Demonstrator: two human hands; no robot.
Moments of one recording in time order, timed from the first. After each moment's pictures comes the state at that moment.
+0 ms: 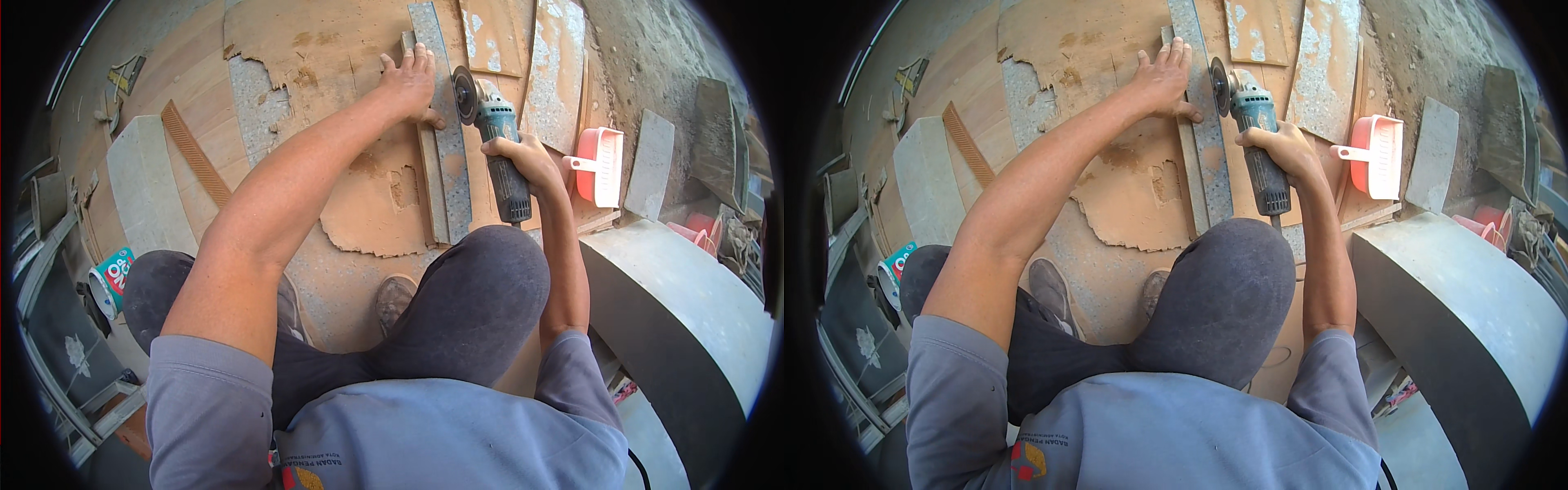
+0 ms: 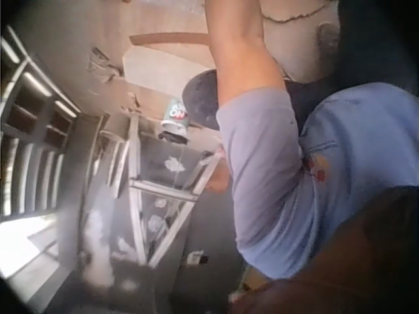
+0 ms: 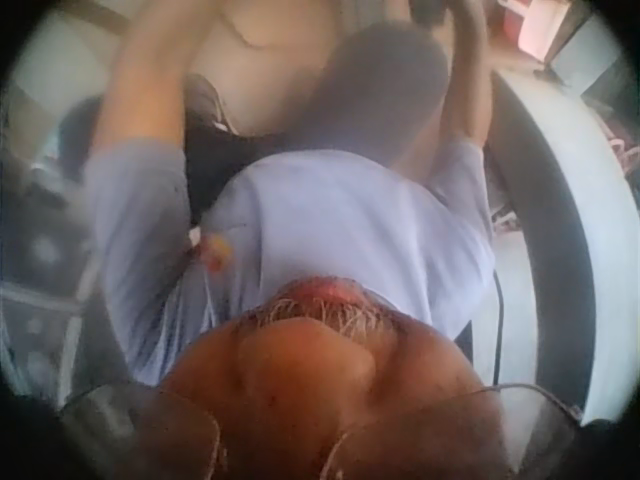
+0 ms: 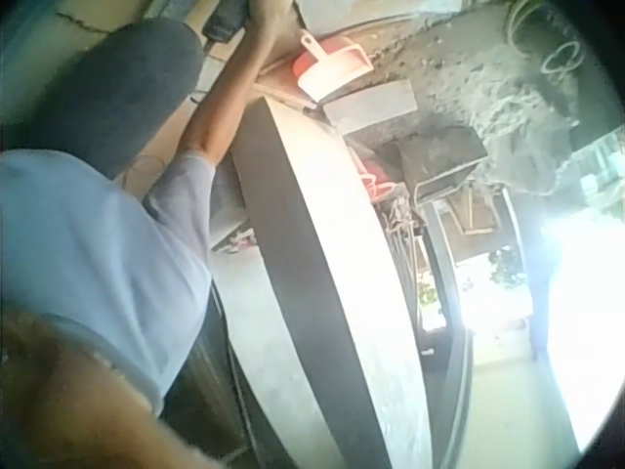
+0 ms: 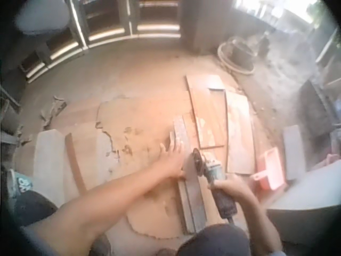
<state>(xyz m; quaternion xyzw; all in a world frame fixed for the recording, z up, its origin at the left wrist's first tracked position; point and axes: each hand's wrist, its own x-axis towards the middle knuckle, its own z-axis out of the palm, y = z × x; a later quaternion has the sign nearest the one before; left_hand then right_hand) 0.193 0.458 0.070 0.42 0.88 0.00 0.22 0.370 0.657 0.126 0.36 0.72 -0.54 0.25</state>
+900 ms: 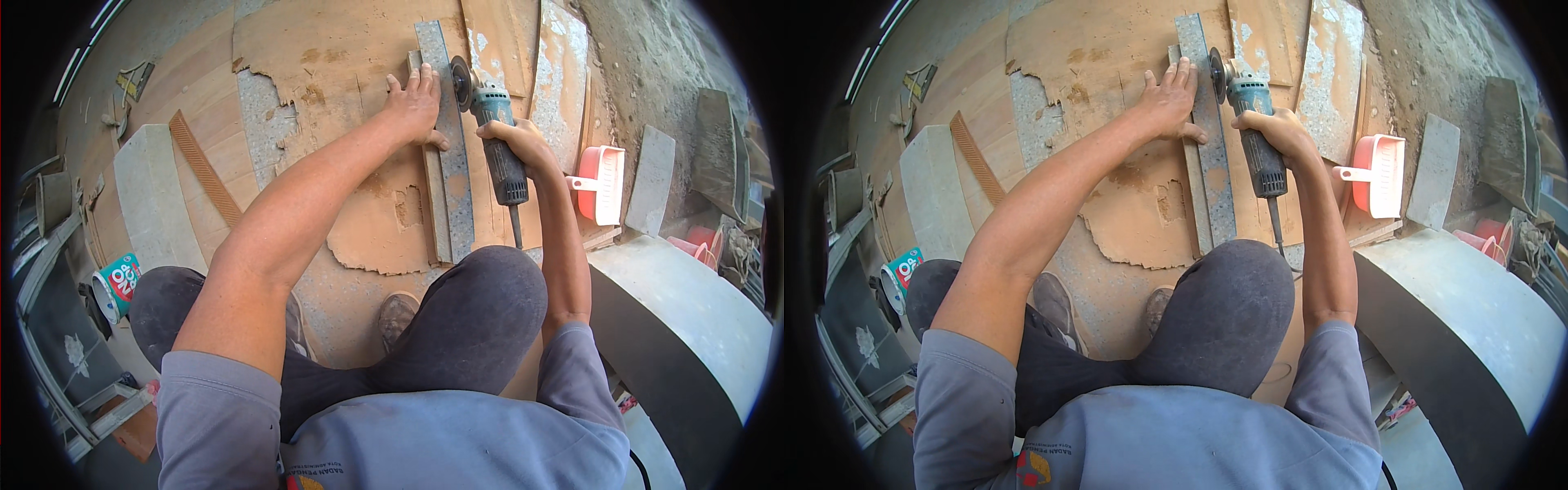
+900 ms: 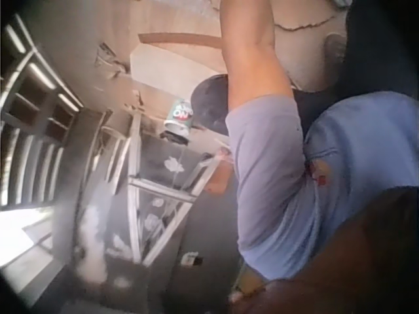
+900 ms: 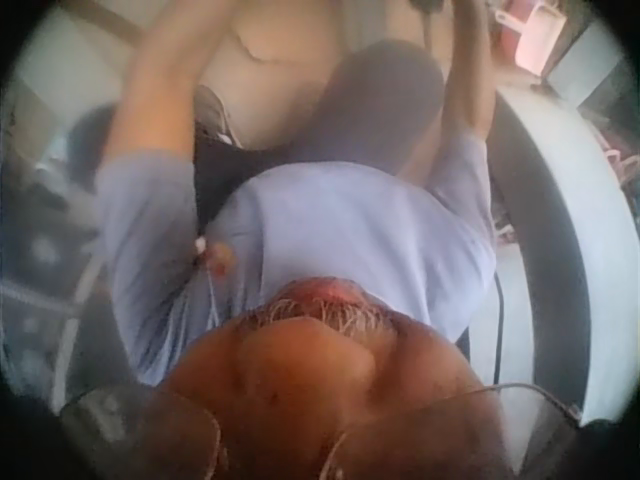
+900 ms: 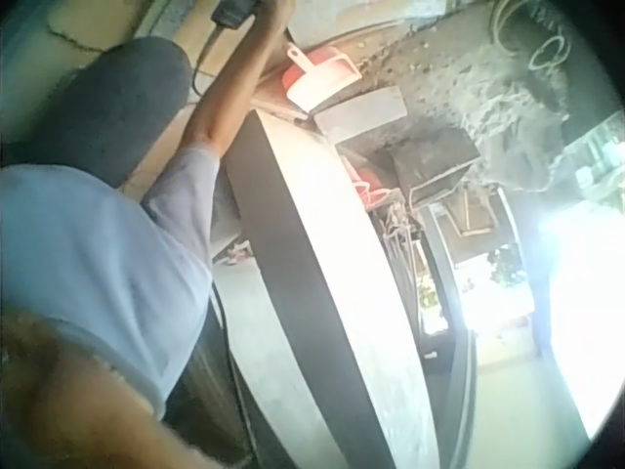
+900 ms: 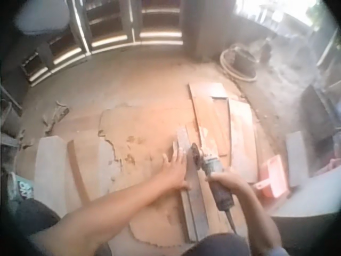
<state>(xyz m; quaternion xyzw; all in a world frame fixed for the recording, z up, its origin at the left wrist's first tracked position) 0.193 0.455 0.070 0.42 0.88 0.01 0.22 0.311 0.663 0.114 0.34 0.74 -0.54 0.22</state>
